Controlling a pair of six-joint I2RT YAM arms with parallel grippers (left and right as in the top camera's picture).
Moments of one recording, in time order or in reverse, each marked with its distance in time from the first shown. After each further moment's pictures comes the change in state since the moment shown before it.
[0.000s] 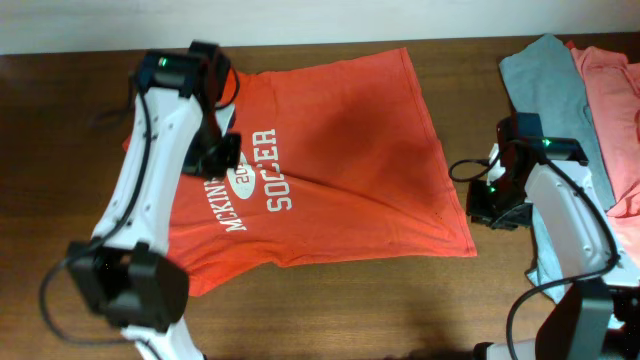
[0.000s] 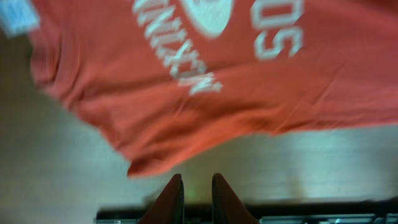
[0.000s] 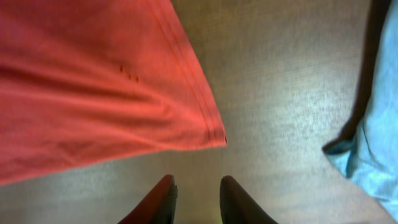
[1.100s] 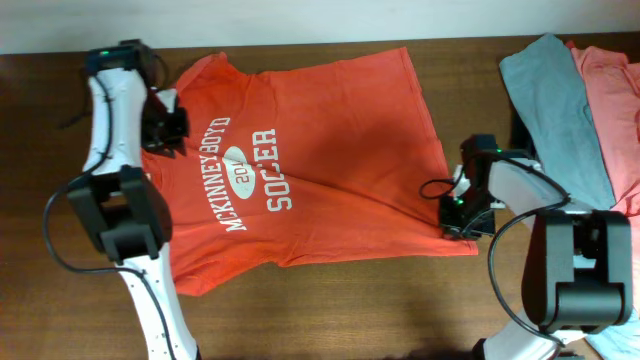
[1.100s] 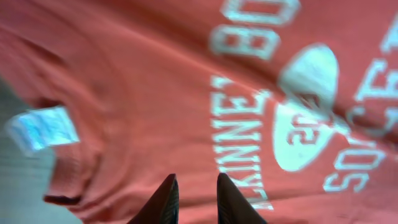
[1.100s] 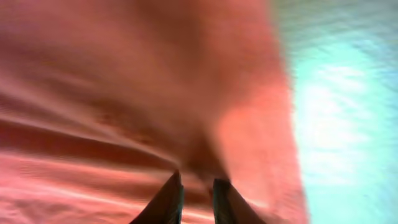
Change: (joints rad) left arm 0.285 0.503 0.367 0.110 0.110 0.091; right arm 0.043 0.248 -0.134 0.225 -0.086 0.024
